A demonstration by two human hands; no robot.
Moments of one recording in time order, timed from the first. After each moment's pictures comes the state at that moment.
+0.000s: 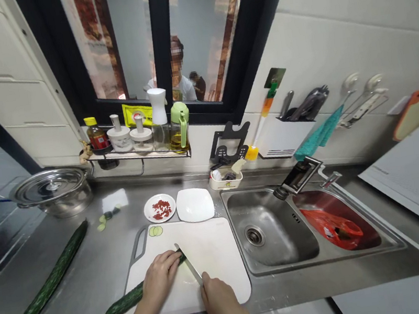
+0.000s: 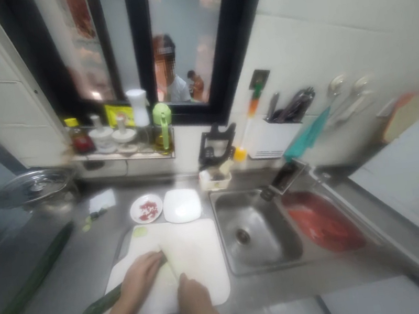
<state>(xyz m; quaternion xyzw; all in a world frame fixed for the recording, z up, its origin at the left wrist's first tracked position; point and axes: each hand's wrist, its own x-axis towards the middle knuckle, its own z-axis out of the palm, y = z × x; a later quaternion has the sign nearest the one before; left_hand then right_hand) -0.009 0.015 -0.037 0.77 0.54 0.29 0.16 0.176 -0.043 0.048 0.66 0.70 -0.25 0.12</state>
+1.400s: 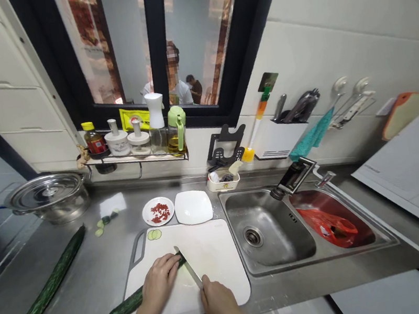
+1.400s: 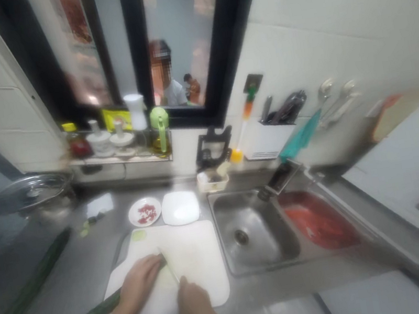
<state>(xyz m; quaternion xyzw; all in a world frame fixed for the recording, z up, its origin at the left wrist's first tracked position) -0.010 0.014 -0.039 0.77 0.54 0.28 0.17 0.176 -0.048 0.037 0.67 0.70 -0.23 0.10</state>
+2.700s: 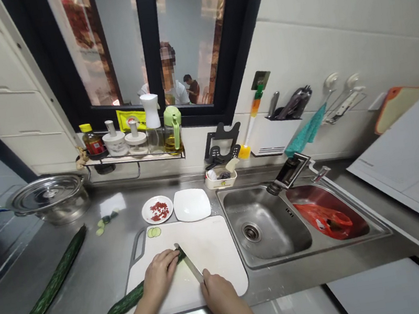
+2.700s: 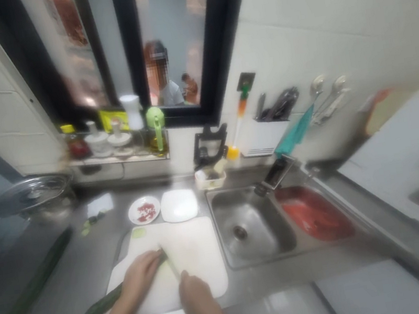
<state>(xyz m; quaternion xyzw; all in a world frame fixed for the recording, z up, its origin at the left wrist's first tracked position) -0.010 0.016 -0.031 0.76 0.56 0.27 0.19 0.181 -0.051 0.050 0.68 0.69 -0.26 0.06</state>
